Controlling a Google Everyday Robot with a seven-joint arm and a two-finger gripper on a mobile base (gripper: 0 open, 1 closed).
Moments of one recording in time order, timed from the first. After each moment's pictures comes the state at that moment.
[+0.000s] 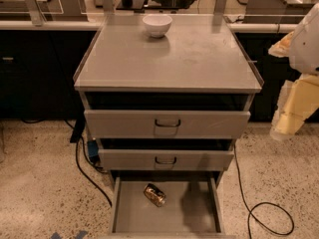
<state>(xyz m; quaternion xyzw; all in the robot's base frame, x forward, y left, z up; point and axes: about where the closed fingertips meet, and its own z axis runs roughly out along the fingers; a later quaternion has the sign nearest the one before) 0.438 -0.216 0.980 -0.60 0.78 -0.04 0.16</state>
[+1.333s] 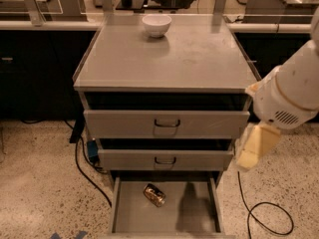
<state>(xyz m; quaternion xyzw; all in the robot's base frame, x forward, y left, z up) 0.439 -0.188 0.887 -0.57 0.80 -0.01 0.18</state>
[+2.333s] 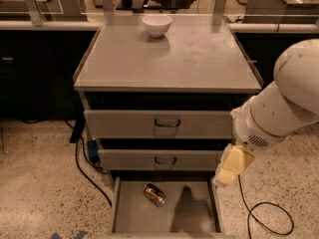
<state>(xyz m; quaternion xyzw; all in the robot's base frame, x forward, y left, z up) 0.439 -0.167 0.822 -0.55 0.82 0.02 0.18</state>
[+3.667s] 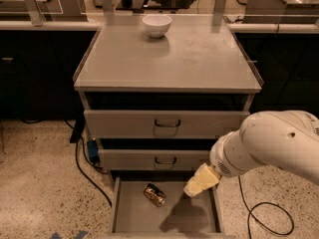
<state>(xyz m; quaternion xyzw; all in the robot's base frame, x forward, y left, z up) 0.457 -0.140 0.717 -0.42 0.88 0.05 0.23</state>
